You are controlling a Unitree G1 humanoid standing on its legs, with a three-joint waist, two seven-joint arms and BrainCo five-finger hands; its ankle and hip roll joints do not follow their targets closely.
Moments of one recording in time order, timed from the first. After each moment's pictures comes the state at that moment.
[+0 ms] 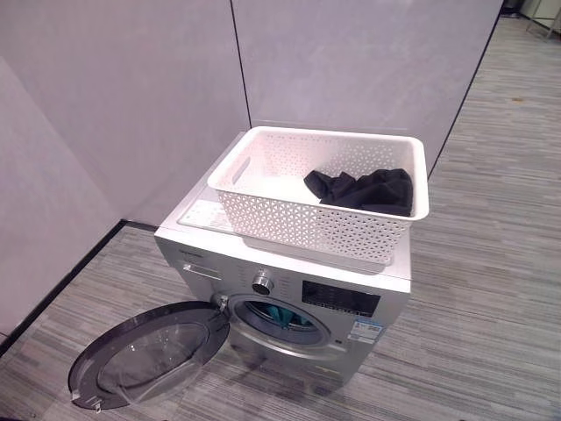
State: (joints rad) left arm 0.07 0.27 -0.09 1.27 -0.10 -0.05 0.09; right arm 0.12 -0.47 -0.06 1.17 0.12 -0.03 -0.11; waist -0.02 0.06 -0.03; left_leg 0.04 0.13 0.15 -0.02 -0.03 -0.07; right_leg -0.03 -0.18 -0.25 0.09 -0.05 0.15
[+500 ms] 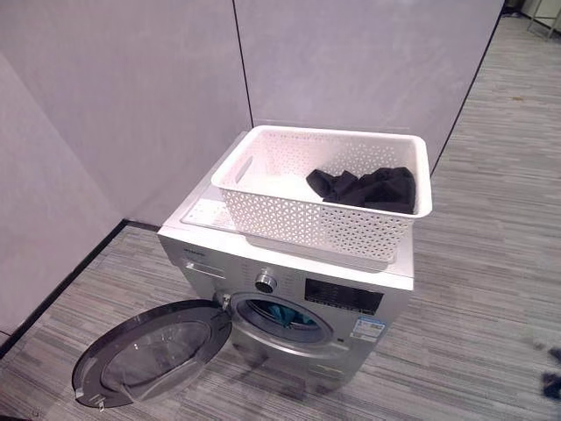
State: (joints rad) left arm 0.08 0.25 -0.09 1.27 -0.03 -0.06 0.09; right arm 0.07 -0.93 -0.48 0.77 0.24 -0.07 -0.21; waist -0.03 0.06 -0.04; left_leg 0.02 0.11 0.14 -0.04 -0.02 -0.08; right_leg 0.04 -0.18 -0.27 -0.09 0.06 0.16
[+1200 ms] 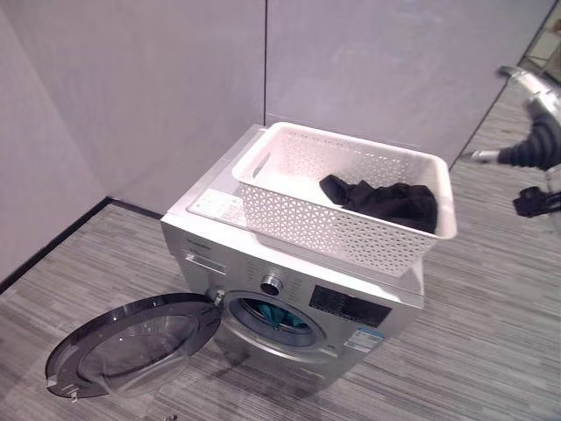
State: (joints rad) left arm 0.06 0.27 -0.13 1.28 0.04 -0.05 0.05; right arm -0.44 -1.13 0.10 0.11 -0.04 -0.08 -0.04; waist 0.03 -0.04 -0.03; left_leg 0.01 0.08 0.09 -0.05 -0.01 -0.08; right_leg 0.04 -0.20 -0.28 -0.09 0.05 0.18
